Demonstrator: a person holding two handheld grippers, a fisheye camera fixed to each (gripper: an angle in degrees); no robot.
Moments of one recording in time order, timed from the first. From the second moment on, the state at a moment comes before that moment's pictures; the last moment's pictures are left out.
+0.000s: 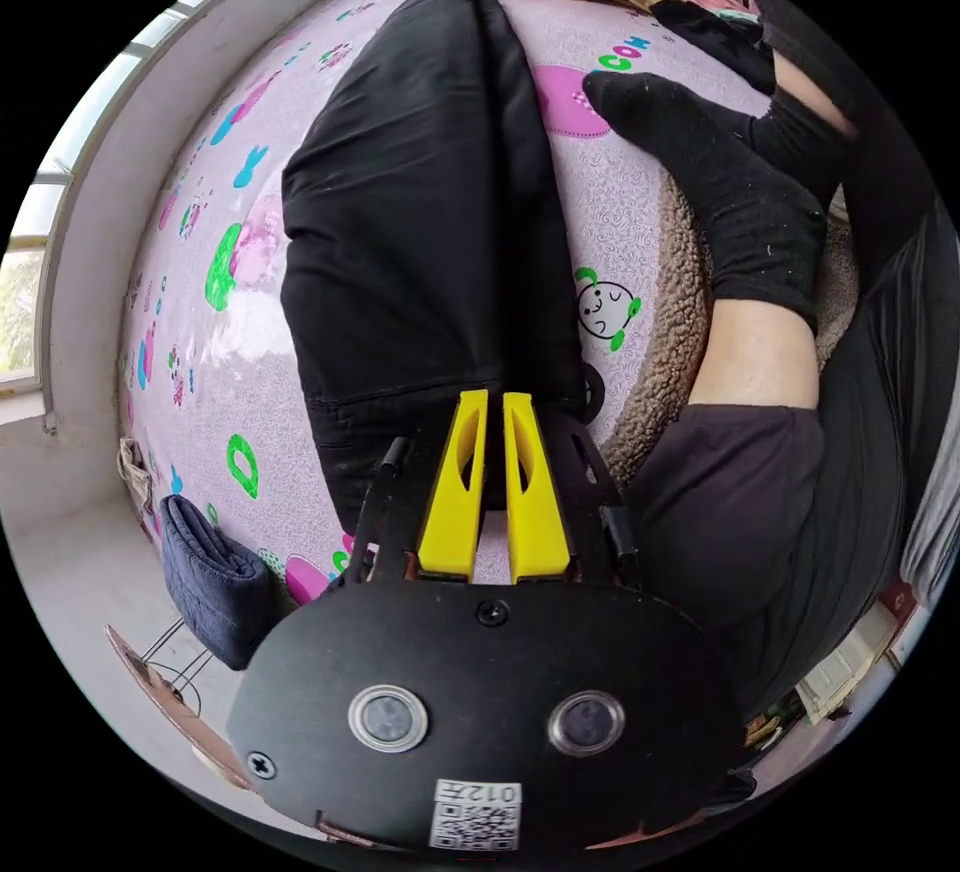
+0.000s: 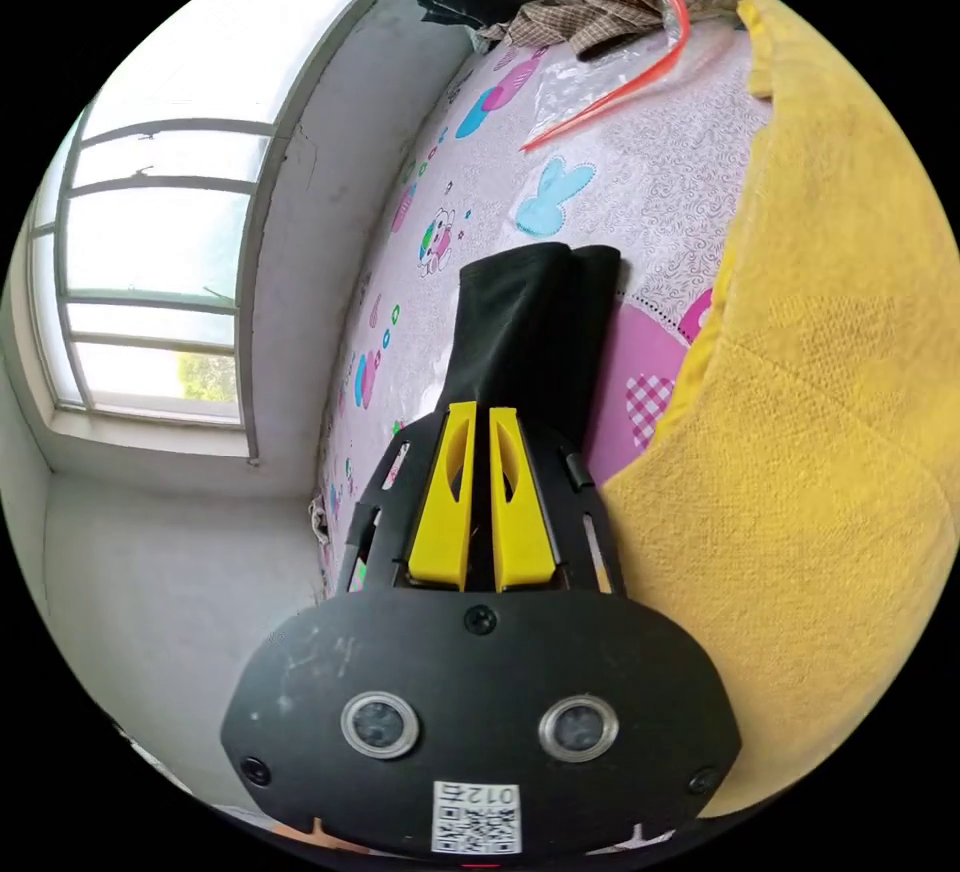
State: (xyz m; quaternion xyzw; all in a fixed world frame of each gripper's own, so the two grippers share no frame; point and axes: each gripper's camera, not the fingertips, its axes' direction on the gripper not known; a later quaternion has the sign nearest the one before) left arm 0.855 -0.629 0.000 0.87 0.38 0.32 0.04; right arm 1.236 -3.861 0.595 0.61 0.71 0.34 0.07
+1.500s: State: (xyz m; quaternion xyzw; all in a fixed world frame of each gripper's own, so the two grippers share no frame) left arm 0.791 -0.936 -0.022 0.65 0.70 0.29 0.00; right arm 1.201 -3.338 0.808 0.12 0.87 0.41 0.25
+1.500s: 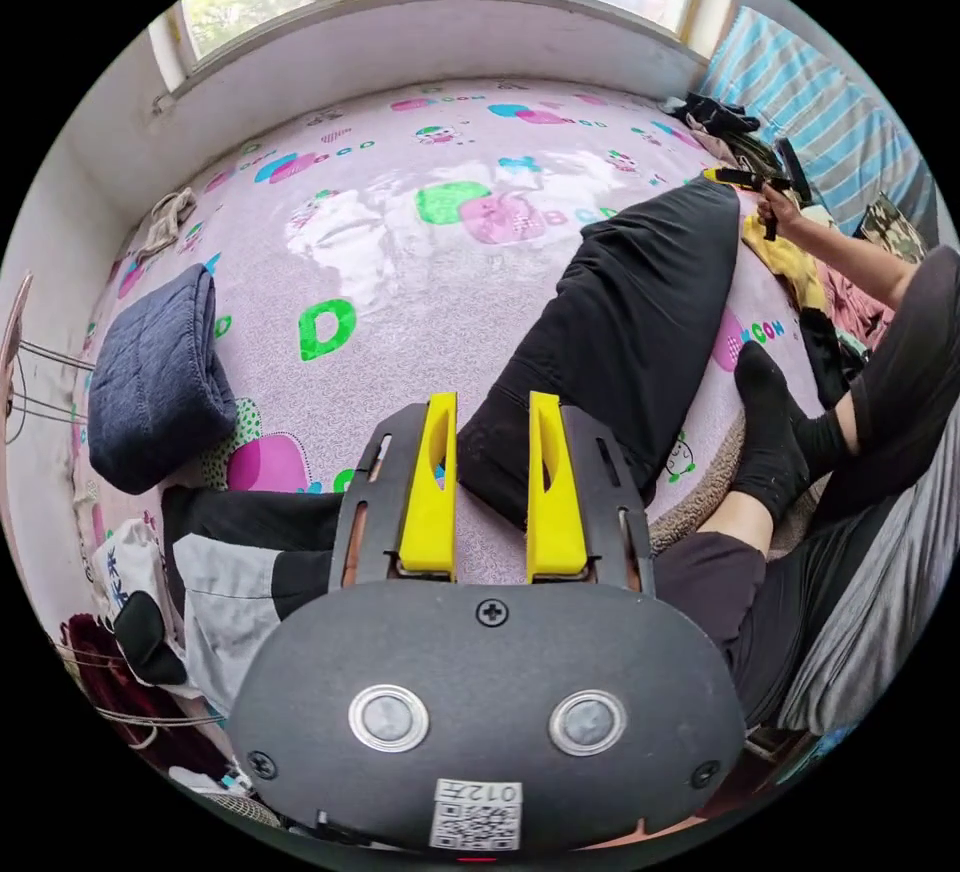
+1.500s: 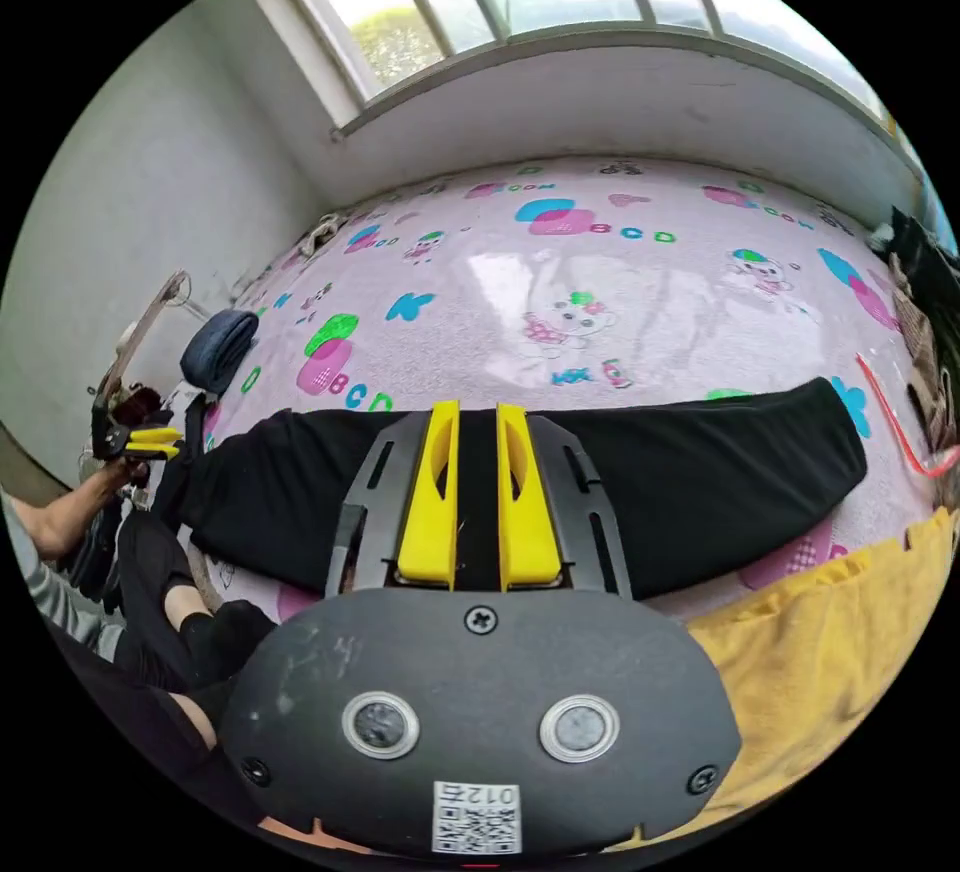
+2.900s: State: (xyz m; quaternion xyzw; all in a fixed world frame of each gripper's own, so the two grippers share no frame) left arm 0.791 -1.013 -0.048 0.67 0.59 0.44 0.05; right arm 0.898 -2.682 1.095 -0.08 0.65 0.60 0.45
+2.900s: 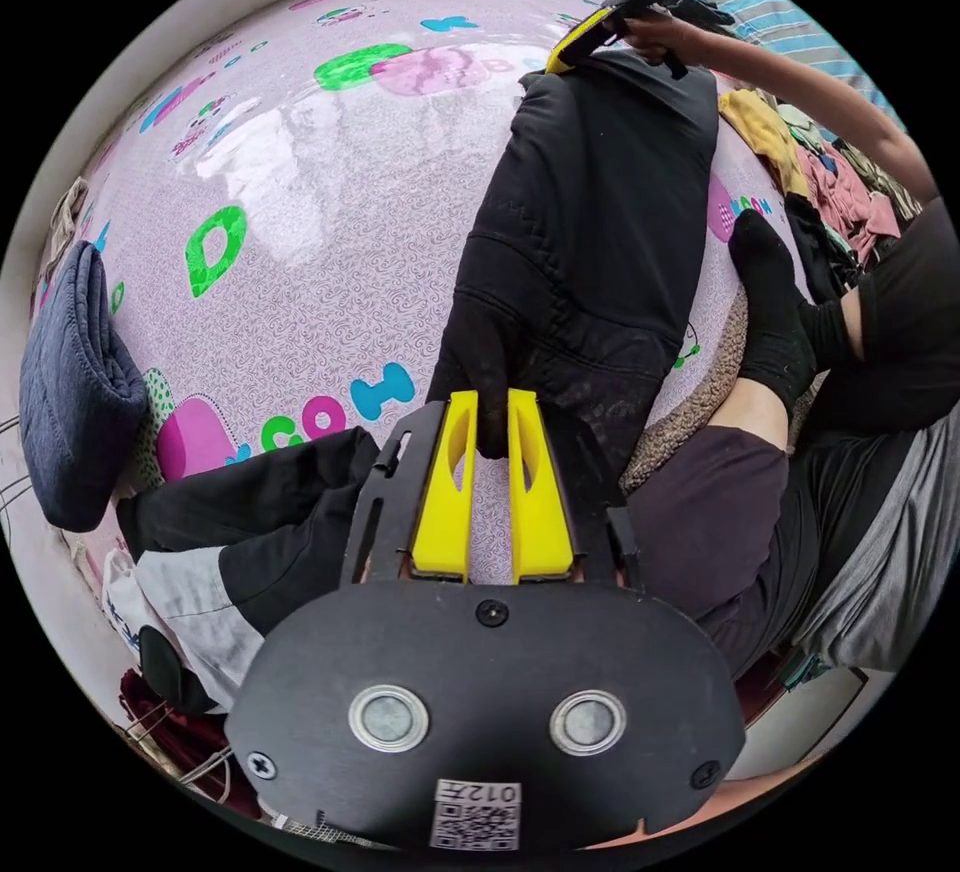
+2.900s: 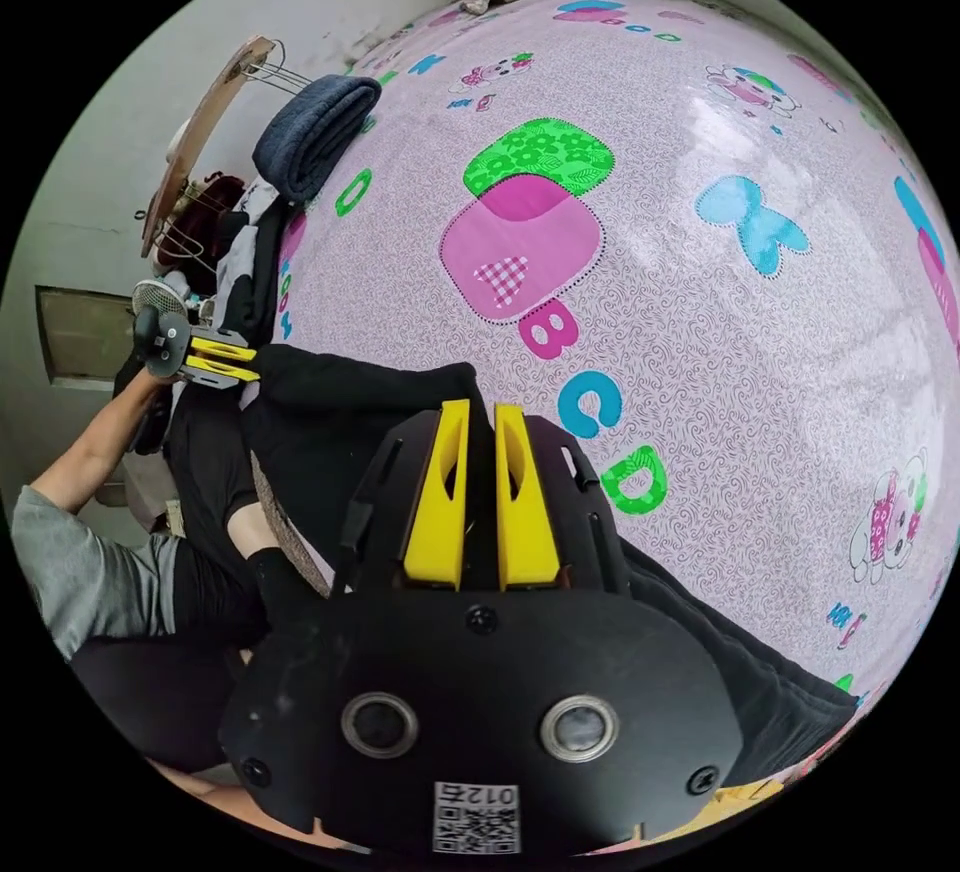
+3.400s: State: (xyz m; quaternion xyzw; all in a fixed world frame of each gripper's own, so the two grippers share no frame) left arm 0.732 -1.074 -0.089 0.54 0.70 0.46 -0.06; right arm 0.830 -2.651 1.072 -0.02 0.53 0.71 0.45
